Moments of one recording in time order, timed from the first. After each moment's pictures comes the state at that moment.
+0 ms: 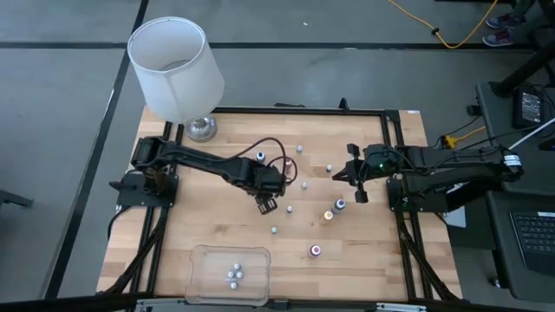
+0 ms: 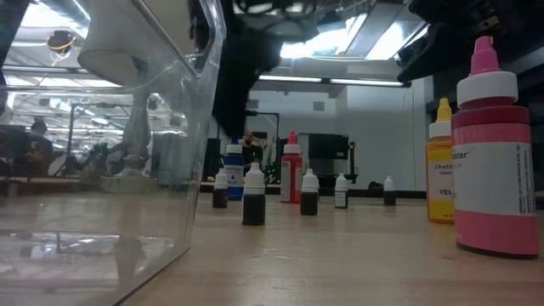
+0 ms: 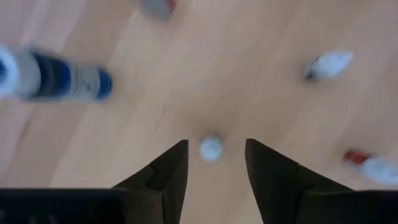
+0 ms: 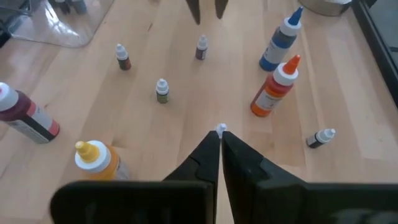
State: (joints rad) left arm -0.09 1.84 1.44 -0.94 -0.21 -0.59; right arm -0.02 0.86 0.66 -0.43 -0.03 -0.16
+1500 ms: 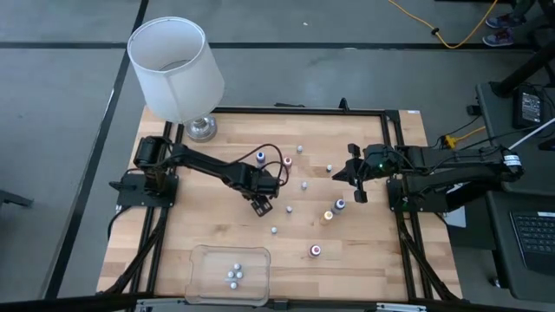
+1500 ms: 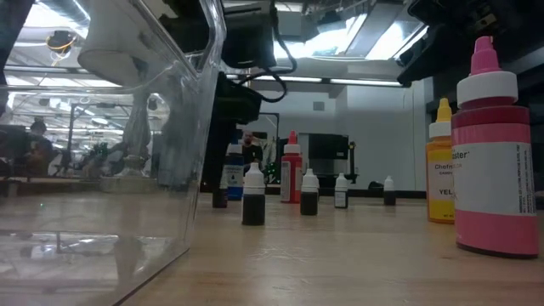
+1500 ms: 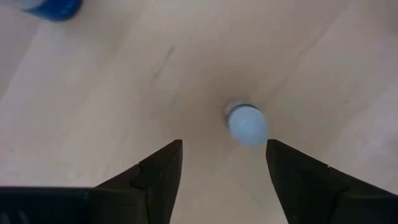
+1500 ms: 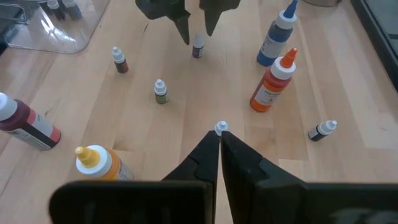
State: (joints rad) left arm -0.06 1.86 1.22 -0.75 -0.12 -0.70; right arm -0.02 0.86 0.66 -0.44 -0.02 -0.10
